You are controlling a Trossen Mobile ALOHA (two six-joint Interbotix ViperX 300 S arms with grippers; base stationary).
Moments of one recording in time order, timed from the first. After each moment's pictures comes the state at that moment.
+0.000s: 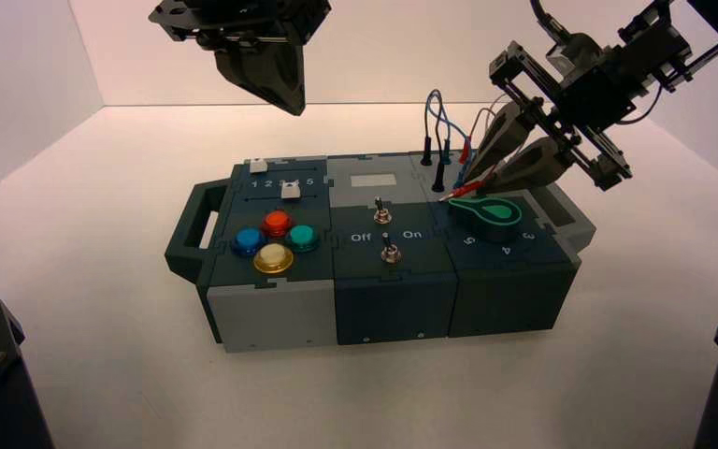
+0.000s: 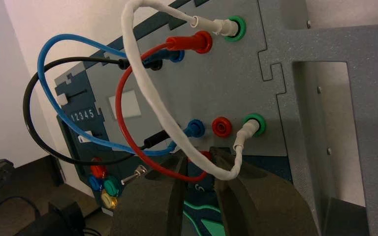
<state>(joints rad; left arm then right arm) -0.75 -0.28 0.85 -0.06 0.49 -0.10 0.24 -0.08 1.08 1.31 0.55 -0.64</state>
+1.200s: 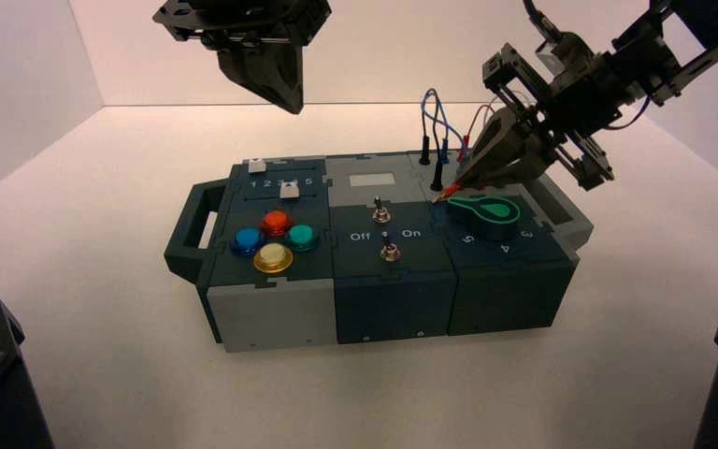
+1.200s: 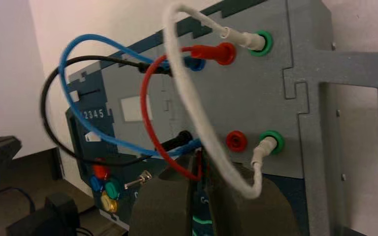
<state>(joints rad) -0.72 -0.24 0.82 -0.05 0.49 -0.10 0.24 -0.05 1.08 1.50 0.56 -0.91</state>
